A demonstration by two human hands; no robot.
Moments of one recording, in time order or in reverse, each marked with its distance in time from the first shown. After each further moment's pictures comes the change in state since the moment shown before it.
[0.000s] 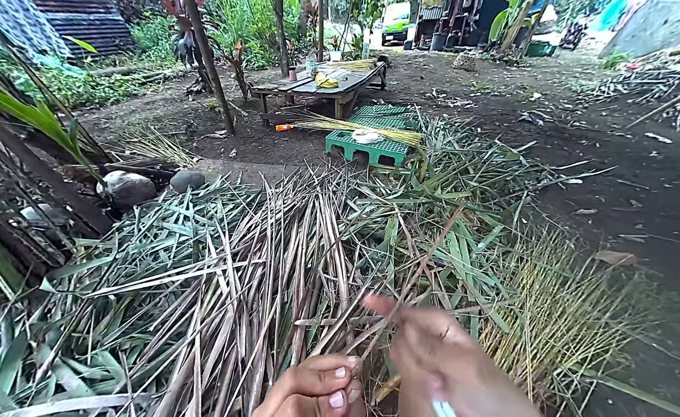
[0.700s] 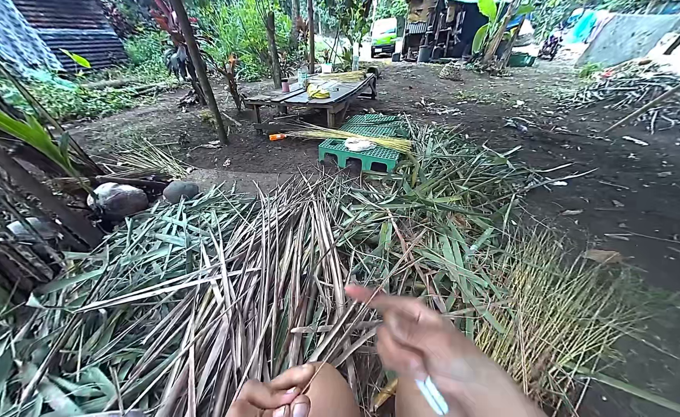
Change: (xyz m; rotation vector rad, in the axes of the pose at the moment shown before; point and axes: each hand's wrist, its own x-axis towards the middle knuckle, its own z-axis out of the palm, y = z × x) left_hand -0.011 0.009 -0.019 -0.116 0.148 -0.159; right_hand 0.011 0.003 -0.014 0.065 -0.041 0.126
